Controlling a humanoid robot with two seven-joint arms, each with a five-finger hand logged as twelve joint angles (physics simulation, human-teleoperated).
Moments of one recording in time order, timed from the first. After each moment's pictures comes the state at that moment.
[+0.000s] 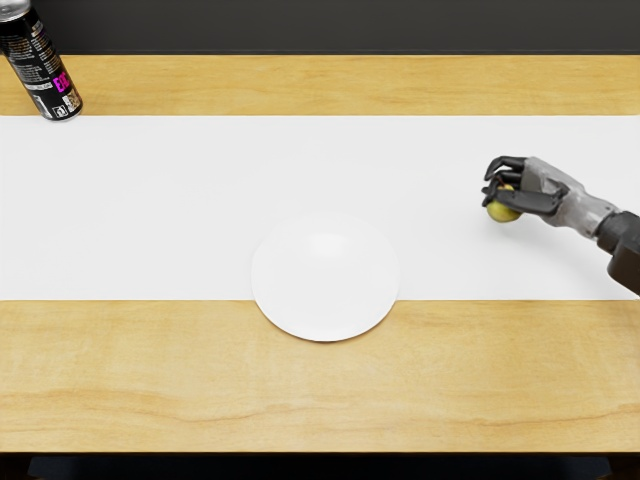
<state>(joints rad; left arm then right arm) -0.02 0.00 0.34 -0.17 0.15 0.12 0.18 0.82 -0.45 0.30 0.42 -0.51 0.61 0.61</state>
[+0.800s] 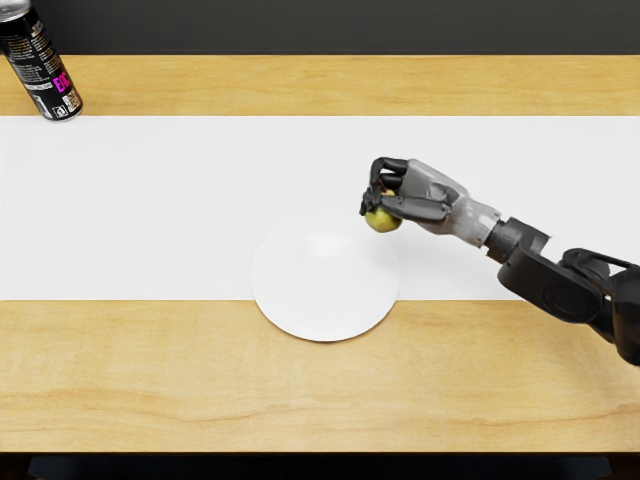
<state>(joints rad) -0.02 0.00 0.34 -0.17 0.15 0.12 0.18 0.82 -0.35 0.28 0.79 -0.42 0.61 0.61</state>
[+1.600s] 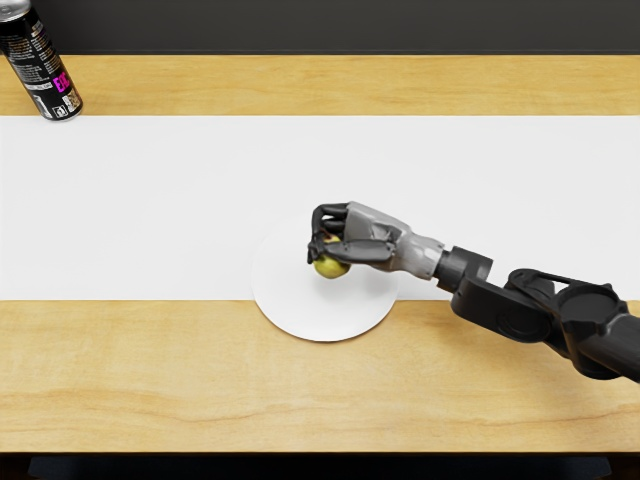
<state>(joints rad) -0.02 0.00 0.34 -0.17 0.15 0.12 0.18 0.82 -0.23 0.18 0.79 -0.46 0.61 0.61</state>
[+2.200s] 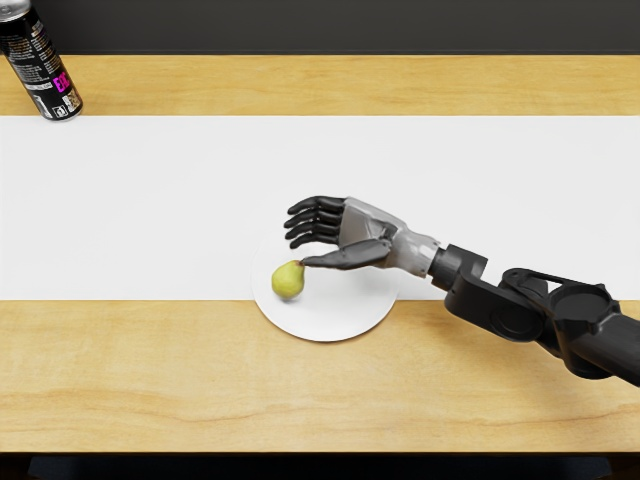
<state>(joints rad) -0.02 0.00 0.34 -0.17 0.15 0.12 0.18 0.82 -0.21 0.20 0.76 -0.44 0.61 0.61</state>
